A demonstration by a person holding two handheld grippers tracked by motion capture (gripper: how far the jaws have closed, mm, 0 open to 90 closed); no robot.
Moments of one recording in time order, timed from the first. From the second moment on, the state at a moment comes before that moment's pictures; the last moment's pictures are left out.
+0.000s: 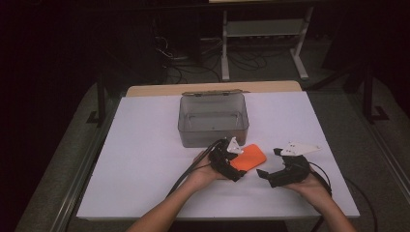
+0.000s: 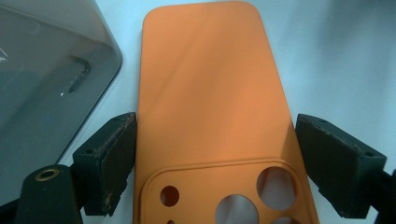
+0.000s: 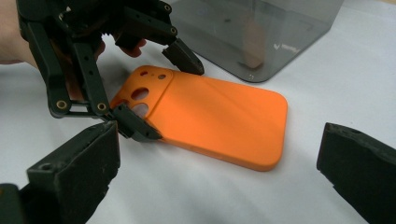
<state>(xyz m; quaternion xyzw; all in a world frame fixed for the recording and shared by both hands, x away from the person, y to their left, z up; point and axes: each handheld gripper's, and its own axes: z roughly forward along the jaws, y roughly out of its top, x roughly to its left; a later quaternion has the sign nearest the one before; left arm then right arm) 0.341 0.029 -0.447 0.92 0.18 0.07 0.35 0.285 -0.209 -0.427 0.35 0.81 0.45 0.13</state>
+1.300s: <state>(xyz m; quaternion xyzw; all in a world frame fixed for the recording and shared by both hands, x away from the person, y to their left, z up) 0.322 0.101 -0.418 0.91 0.17 0.07 0.38 0.285 -0.208 -0.428 0.35 0.81 0.45 0.13</state>
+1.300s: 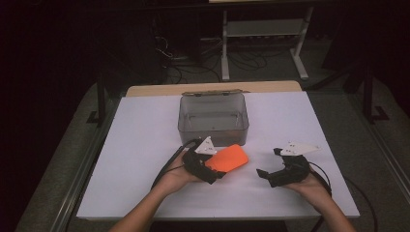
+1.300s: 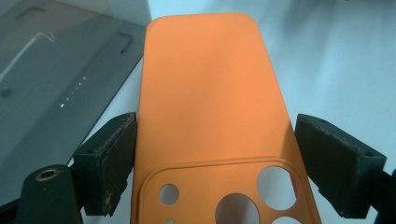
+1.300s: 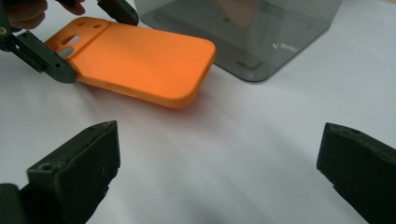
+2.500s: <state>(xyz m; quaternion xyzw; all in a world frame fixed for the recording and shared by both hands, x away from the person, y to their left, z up) 0.317 0.135 -0.415 0.90 0.19 0.07 0.40 0.301 -0.204 -0.418 0.35 0.80 0.46 0.16</state>
